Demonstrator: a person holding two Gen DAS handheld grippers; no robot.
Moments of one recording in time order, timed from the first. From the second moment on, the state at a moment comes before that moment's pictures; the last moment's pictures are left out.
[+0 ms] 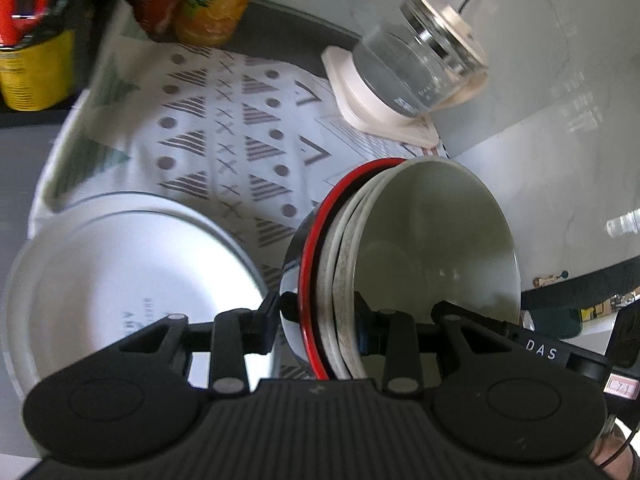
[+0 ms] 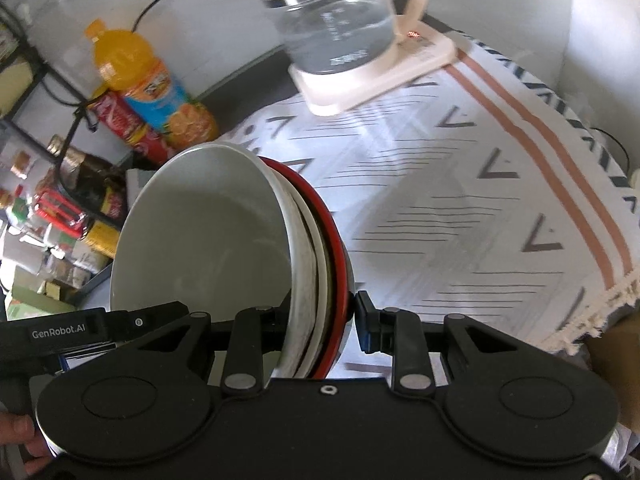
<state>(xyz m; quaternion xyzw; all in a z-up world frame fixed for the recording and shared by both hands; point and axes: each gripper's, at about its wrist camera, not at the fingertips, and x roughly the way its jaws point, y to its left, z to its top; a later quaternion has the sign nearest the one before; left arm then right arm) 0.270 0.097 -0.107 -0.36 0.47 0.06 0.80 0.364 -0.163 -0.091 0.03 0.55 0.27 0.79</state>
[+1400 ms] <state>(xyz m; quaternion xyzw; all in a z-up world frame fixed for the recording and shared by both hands) 0.165 0.183 -0.136 -0.40 0.49 0.11 0.77 0.285 -0.057 -0.115 -0.02 0.59 0.30 0.75</state>
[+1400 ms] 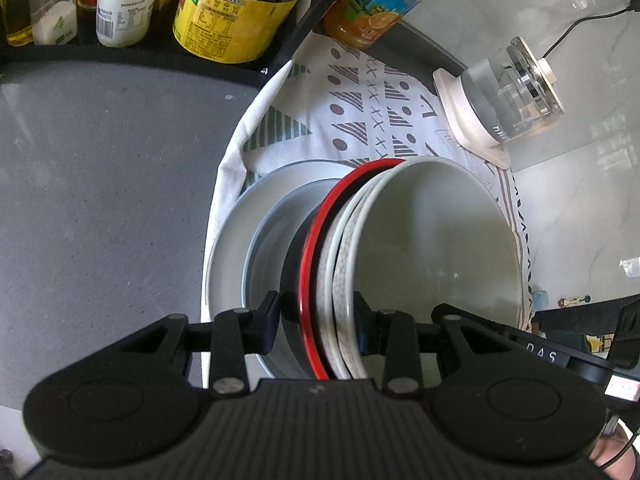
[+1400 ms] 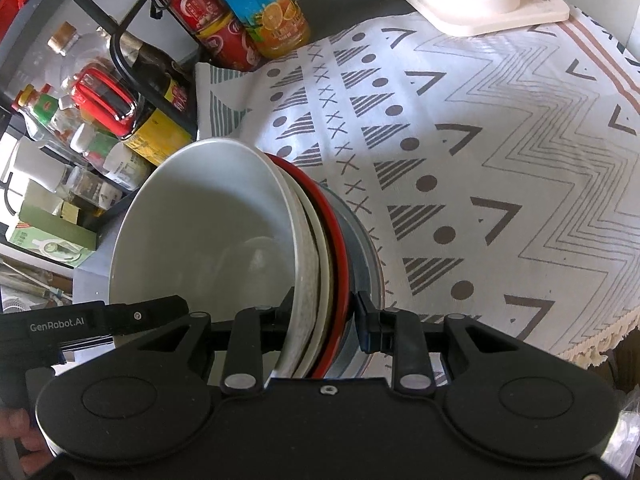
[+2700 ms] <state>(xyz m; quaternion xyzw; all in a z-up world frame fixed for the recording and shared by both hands) 0.150 0.137 -0.057 -0.26 0.45 0.08 0.85 0.233 -0.142 -0.044 0.02 0.48 0.25 0.84</state>
